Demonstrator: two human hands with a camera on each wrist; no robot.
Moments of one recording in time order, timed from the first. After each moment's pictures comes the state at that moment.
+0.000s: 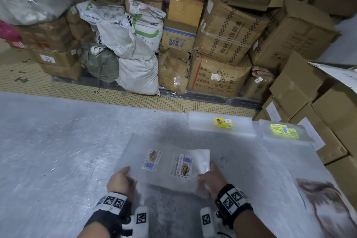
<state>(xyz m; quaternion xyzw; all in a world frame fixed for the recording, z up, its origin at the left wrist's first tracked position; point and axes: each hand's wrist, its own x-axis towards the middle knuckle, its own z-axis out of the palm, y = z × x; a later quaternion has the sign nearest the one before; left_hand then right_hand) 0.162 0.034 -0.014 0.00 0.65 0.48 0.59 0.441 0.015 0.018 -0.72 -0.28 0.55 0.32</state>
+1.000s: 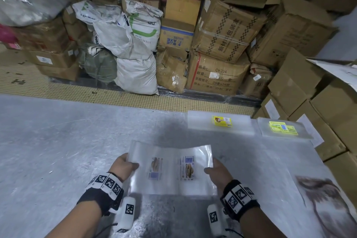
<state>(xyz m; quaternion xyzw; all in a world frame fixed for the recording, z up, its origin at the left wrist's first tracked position) 0.153 0.071 0.021 0.41 0.70 0.23 0.54 0.460 0.022 0.031 -0.74 -0.35 0.50 0.28</state>
